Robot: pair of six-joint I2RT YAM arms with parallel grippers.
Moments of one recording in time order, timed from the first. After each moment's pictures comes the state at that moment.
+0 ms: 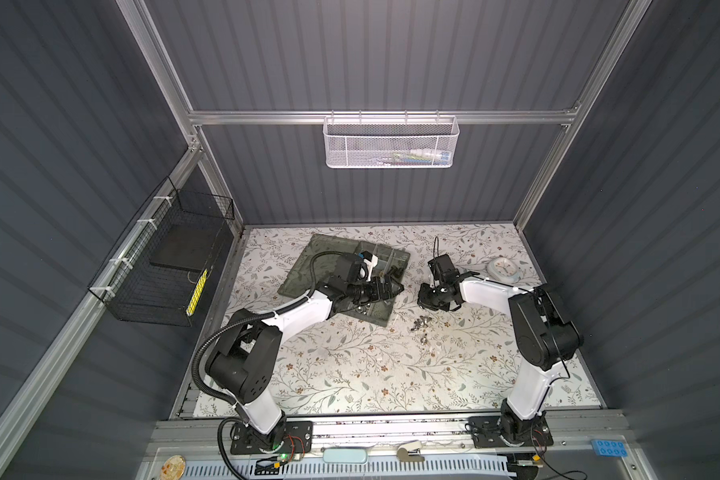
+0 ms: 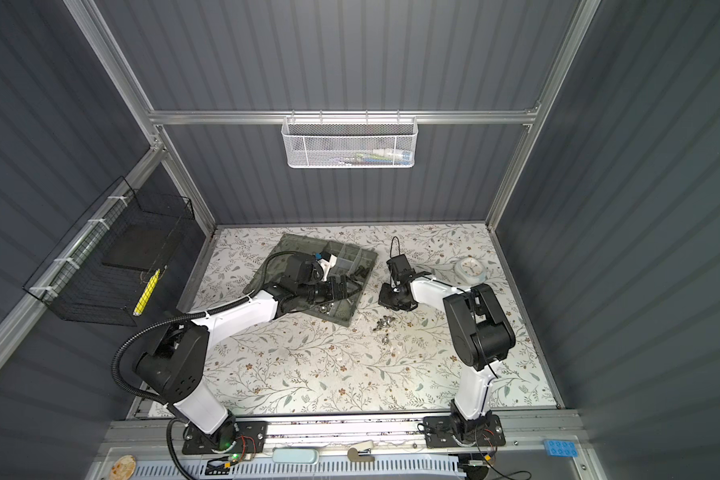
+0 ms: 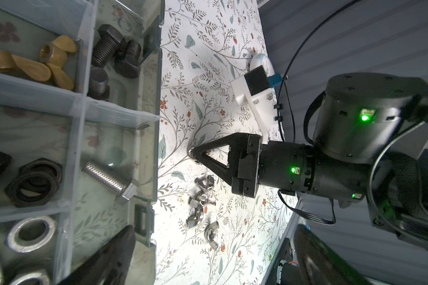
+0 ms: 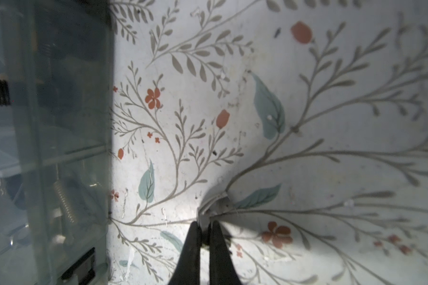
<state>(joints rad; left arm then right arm) -0.61 1.68 1.07 -0.01 0.51 -0.70 0.39 1.86 1.12 -0.39 -0.16 0.62</state>
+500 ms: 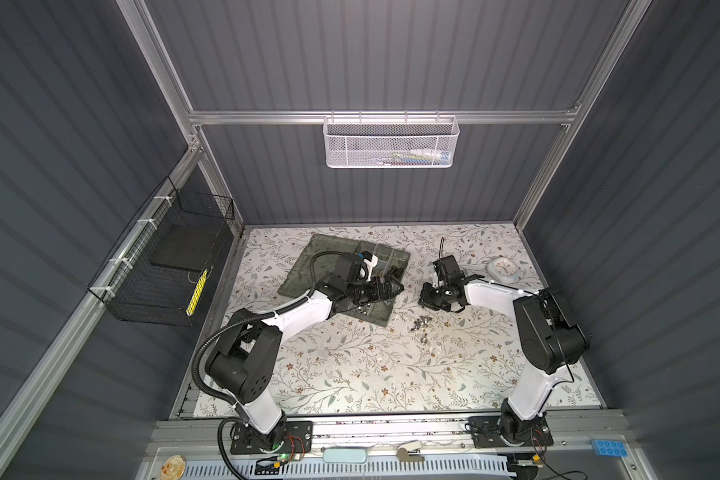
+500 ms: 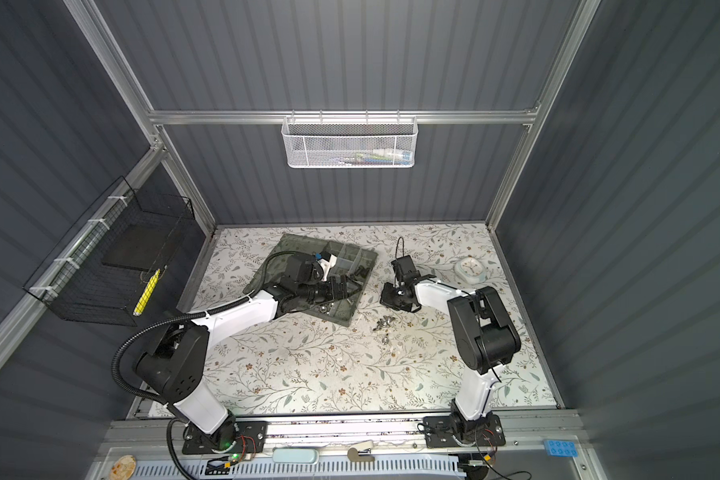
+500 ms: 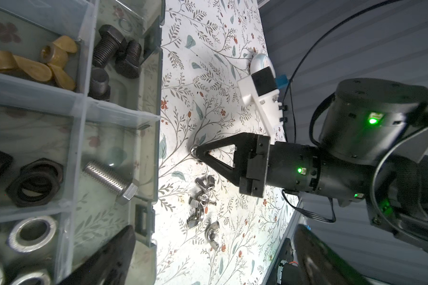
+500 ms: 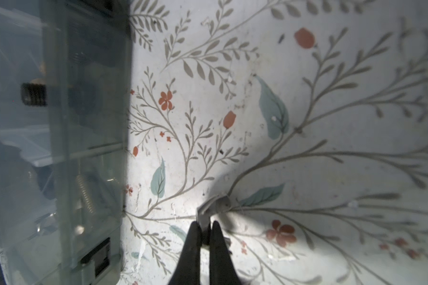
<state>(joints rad) -0.61 1.68 1.07 -0.02 0.50 -0.69 0.36 1.80 1.05 -0.30 -0.23 0.62</state>
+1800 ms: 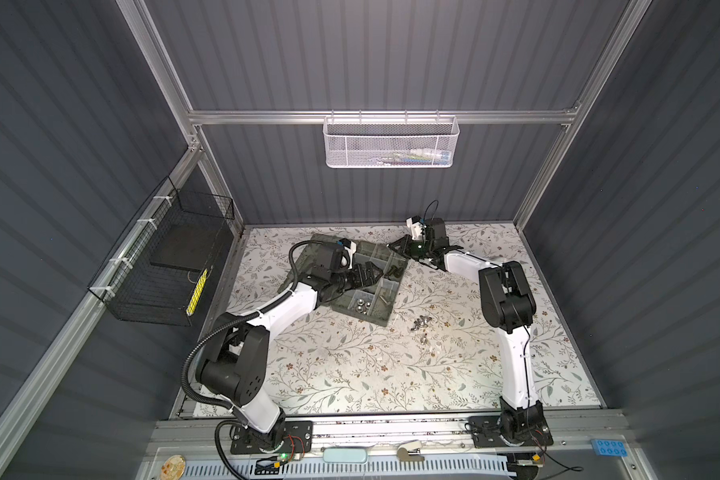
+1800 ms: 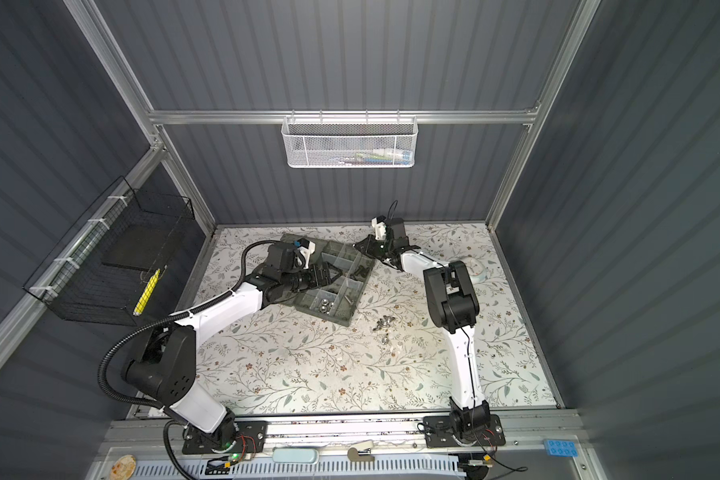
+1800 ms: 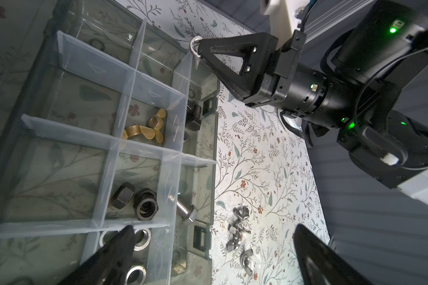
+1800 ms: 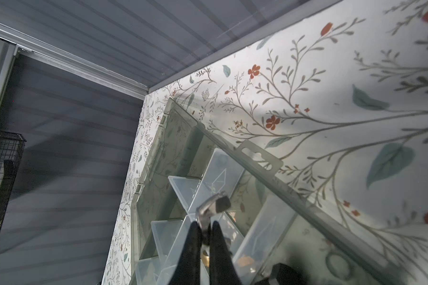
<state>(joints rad) -0.48 1.64 1.11 -0.10 0.41 -0.60 0.31 2.30 1.68 0.08 -0.61 0.67</state>
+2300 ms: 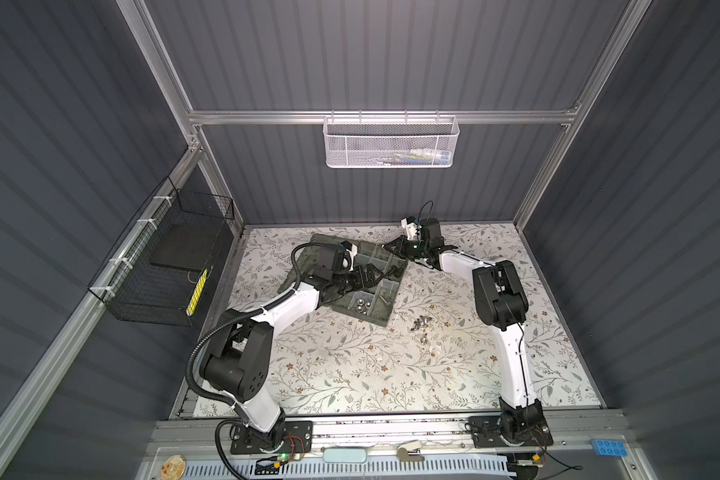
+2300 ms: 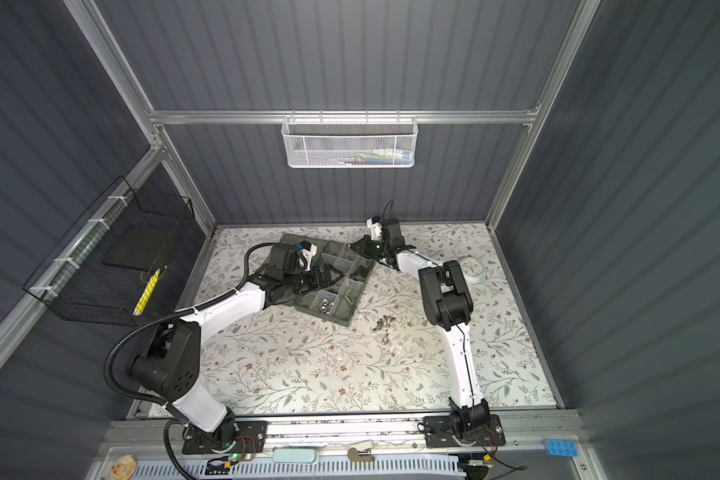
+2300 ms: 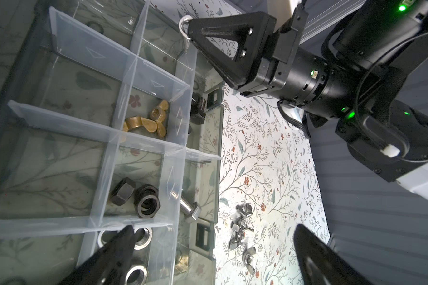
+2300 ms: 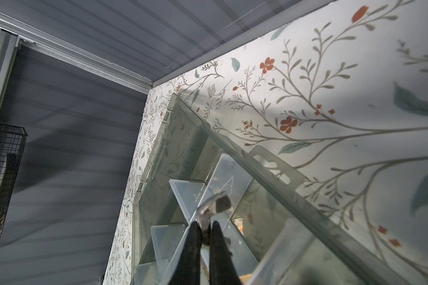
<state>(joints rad) -0.48 1.67 1.11 -0.10 0.43 -0.61 0.34 2.35 1.74 0.08 -0.64 0.67</state>
